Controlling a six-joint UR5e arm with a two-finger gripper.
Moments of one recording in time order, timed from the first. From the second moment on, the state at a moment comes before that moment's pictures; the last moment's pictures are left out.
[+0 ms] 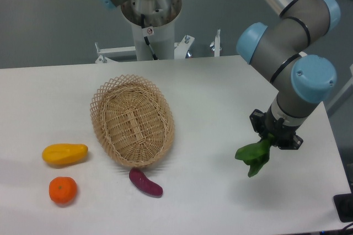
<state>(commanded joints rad) 2.64 -2.13 -1.25 -1.34 1.53 1.35</state>
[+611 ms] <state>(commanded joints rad) 2.64 -2.05 -1.35 -1.35 1.57 1.37</state>
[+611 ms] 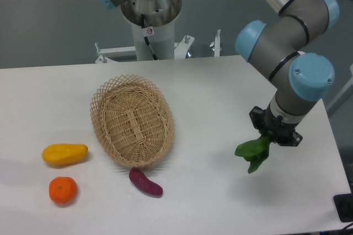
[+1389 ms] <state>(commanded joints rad) 2.75 -1.73 -1.95 -1.16 1.56 1.89</state>
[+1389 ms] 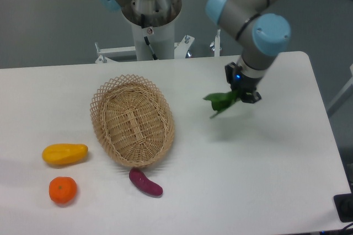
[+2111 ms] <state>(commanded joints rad) 2.74 -1.69 -2.06 -1.13 1.56 1.90</state>
